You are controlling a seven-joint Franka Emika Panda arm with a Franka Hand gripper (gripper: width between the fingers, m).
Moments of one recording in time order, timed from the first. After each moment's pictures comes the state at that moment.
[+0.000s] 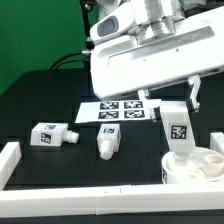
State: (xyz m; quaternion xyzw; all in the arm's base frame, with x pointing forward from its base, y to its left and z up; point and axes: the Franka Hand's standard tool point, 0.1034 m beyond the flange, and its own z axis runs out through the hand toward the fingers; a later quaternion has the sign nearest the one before) arm 0.632 0.055 0.113 -0.95 0.10 -0.28 0.10
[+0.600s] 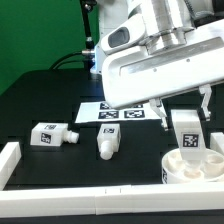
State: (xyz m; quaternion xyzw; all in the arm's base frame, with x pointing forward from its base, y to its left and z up) arm 0.632 0.063 0.101 -0.95 0.09 -0.27 0.10
